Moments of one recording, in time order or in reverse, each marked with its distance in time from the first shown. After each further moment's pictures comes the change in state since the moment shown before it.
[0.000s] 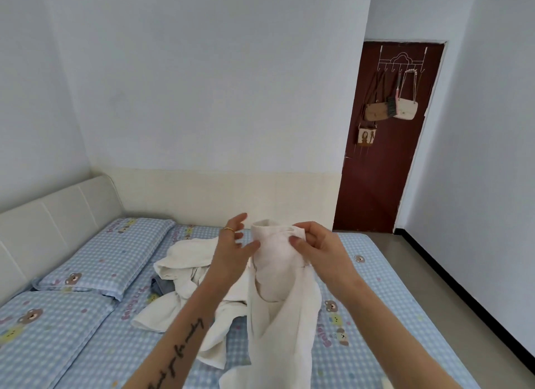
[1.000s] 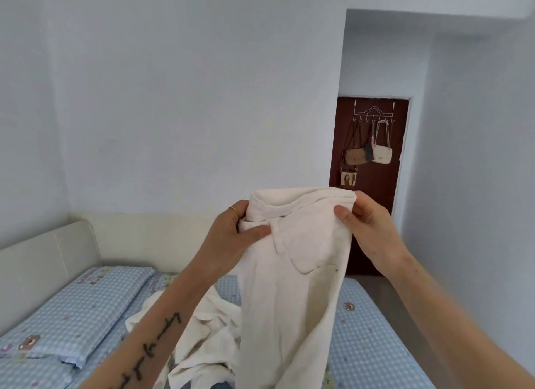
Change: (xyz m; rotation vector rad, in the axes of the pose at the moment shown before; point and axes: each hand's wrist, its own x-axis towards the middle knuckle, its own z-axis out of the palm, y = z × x) left_hand 0.021 0.136 0.008 -0.006 -0.180 0.373; right_hand 0.034 -0.120 -0.104 -0.266 0.182 -0.355
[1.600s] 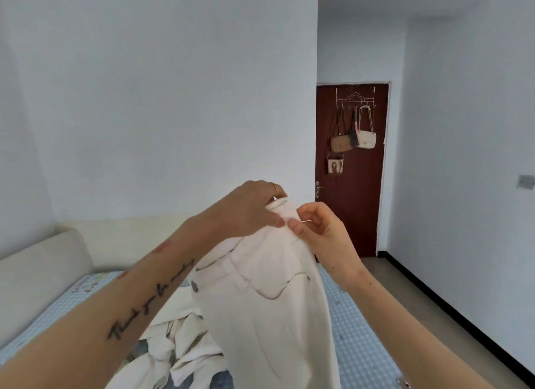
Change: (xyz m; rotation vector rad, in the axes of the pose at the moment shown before) left_hand 0.035 0.066 0.046 0.877 -0.426 0.166; right_hand -0.042 0.011 0.026 0.262 -0.065 0.080
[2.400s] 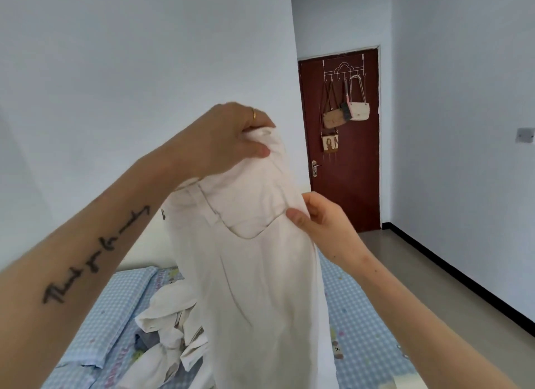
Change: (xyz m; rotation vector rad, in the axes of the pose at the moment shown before) left_hand 0.030 0.077 -0.048 0.103 0.177 0.167; right_hand -0.022 0.010 -0.066 -0.119 0.017 -0.024
